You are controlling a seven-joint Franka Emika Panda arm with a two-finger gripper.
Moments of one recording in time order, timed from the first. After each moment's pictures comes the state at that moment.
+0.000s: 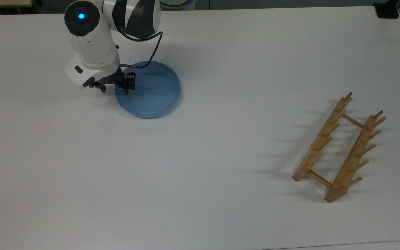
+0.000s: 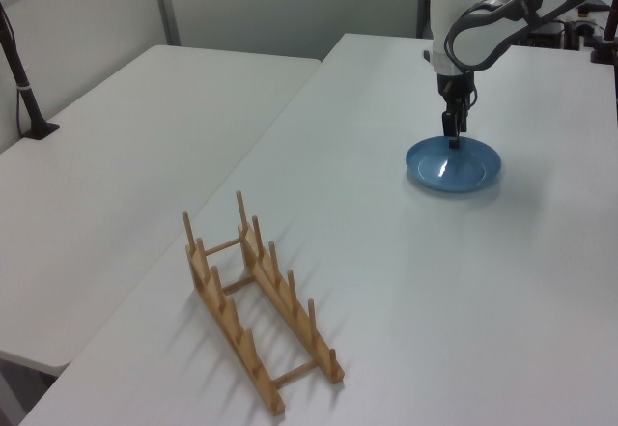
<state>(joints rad) -0.06 0.32 -0.15 -1.92 -0.04 2.14 -0.18</state>
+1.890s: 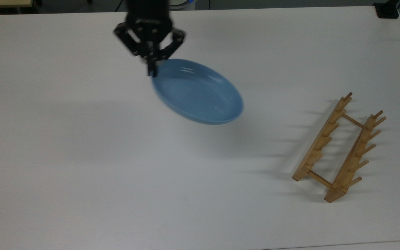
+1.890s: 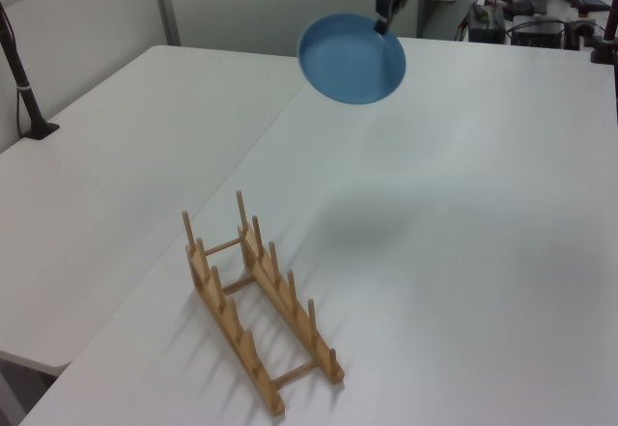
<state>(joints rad) -0.03 0.12 0.12 -1.56 -0.13 2.11 0.25</state>
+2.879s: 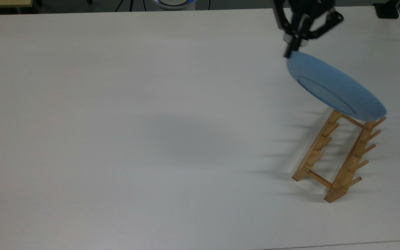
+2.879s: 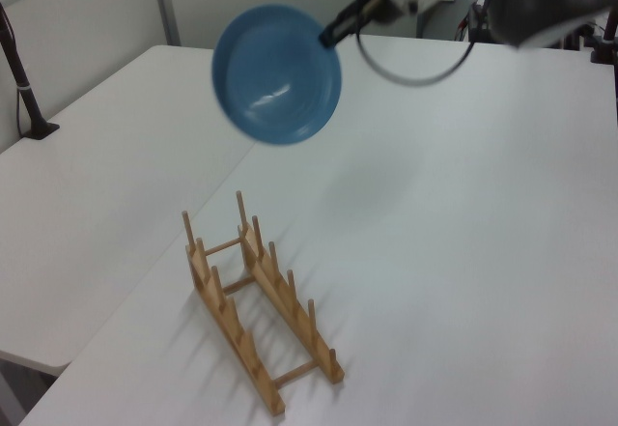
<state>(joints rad) 0.09 0.21 0.55 -1.53 -1.06 2.14 1.17</state>
